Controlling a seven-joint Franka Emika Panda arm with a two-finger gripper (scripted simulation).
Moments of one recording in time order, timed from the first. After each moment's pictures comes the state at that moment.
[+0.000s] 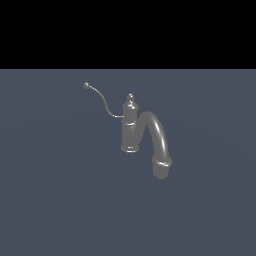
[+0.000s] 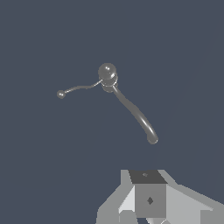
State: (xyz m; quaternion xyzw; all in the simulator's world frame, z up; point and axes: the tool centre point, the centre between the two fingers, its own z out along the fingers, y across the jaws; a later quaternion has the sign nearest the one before) arm -0.151 0.019 0.442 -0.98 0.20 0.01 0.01
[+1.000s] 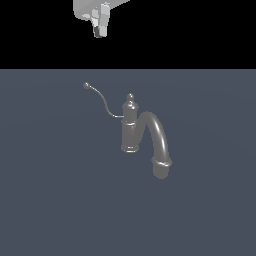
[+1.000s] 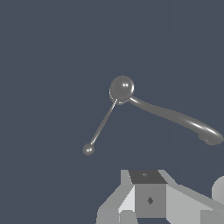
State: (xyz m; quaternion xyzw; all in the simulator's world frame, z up) arm -0.049 0.062 0.363 -0.91 0.42 0.02 0.02
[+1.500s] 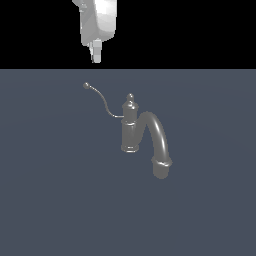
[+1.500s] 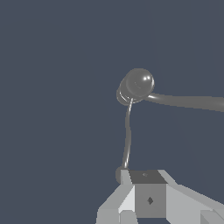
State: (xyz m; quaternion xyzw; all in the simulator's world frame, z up) arm -0.008 0.087 0.311 -0.85 0.52 0.01 0.01
